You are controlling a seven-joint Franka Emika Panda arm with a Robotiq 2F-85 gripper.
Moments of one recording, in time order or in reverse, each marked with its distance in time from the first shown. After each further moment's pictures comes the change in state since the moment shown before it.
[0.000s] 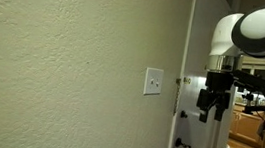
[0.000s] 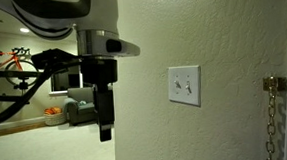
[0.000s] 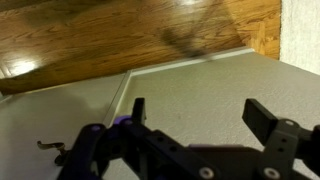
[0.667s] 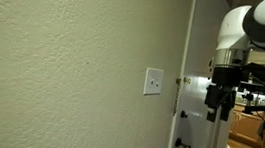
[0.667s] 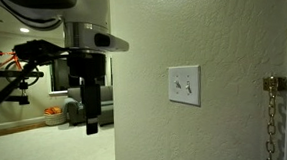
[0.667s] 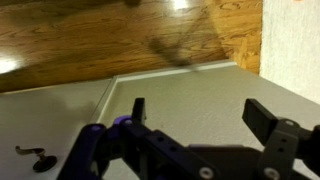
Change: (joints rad) arm 0.024 -0.066 -0.002 -0.020 0.050 -0.065 -0.061
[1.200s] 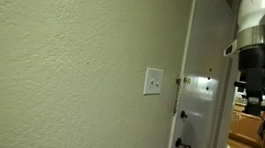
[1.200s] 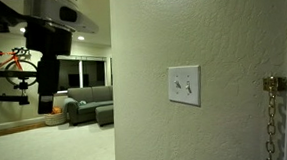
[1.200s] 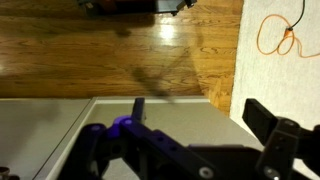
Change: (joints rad) arm 0.052 -0.164 -0.004 0.020 0.051 -0.301 -0.107
